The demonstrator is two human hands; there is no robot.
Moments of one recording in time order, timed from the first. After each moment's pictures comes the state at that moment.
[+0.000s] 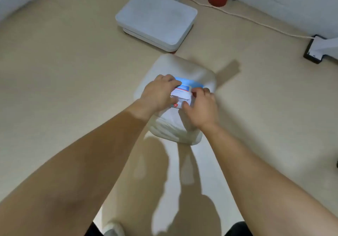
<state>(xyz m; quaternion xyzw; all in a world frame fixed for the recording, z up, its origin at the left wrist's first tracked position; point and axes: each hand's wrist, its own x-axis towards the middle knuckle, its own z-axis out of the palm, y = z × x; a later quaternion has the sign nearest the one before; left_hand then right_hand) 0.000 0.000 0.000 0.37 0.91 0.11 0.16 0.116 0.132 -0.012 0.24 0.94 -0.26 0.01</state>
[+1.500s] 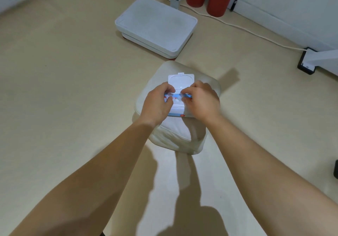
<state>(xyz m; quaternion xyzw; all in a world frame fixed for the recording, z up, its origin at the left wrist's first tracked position) 0.011 -0.020 -0.027 0.18 0.86 0.46 0.12 0.064 0.138 0.000 0.13 0.98 -0.15 0.00</state>
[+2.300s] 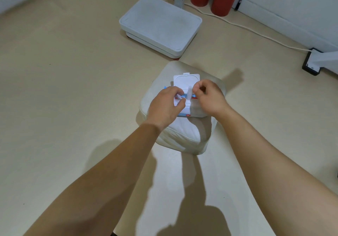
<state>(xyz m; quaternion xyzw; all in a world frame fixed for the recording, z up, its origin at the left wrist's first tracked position) 0.013 -0.016 -0.033 0.22 0.89 0.40 0.10 0.056 0.144 0.014 0.21 0.88 -0.42 0.00</state>
